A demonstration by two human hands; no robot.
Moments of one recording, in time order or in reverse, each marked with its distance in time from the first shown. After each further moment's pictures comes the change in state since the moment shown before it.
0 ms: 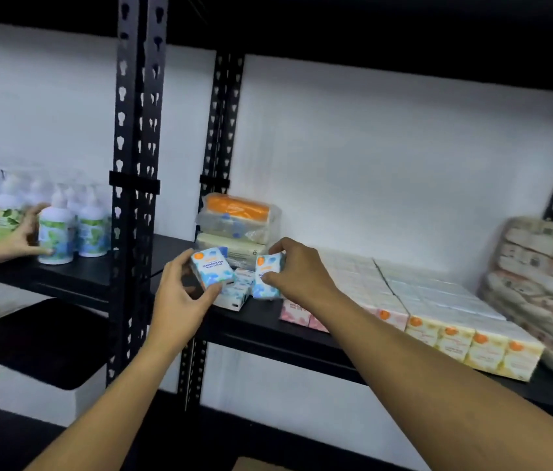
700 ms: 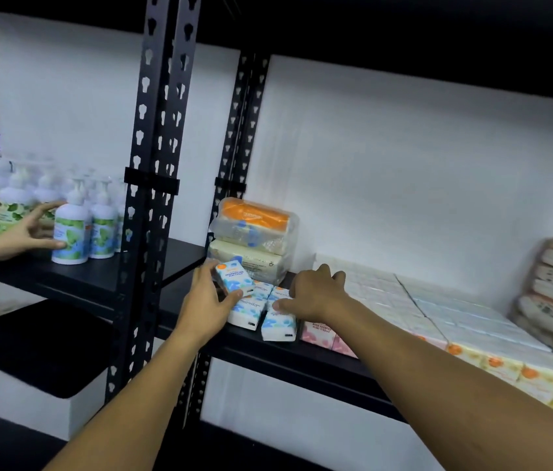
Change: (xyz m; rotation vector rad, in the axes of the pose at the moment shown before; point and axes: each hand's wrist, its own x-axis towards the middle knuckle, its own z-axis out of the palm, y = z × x) left_hand 0.050 -0.056 0.021 0.193 -0.137 -0.151; right_hand 0.044 0.018 0.031 -0.693 -0.271 0.058
